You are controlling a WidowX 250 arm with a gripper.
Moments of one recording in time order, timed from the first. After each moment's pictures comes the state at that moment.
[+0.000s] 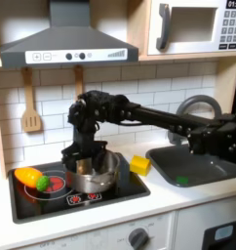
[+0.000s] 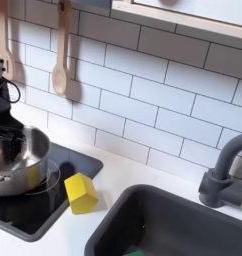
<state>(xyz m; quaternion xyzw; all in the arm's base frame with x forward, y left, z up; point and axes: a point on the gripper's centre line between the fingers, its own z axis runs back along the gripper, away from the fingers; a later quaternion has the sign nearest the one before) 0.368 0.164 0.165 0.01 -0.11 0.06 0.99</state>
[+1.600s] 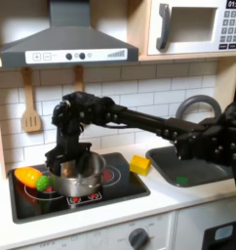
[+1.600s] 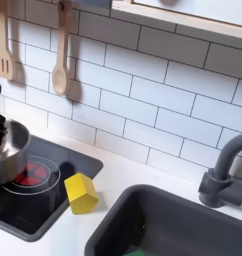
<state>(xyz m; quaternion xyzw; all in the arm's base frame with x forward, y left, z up) 0.370 0.198 0.166 0.02 -0.11 0.10 0.99</state>
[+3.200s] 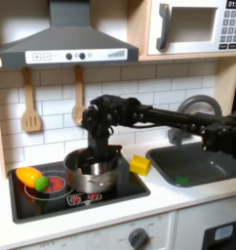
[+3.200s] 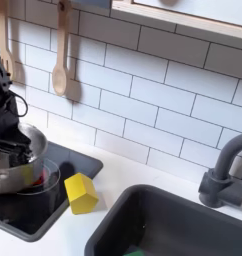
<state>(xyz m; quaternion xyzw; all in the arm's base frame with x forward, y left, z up) 0.354 0.128 0.158 -0.02 -0.10 0.02 0.99</state>
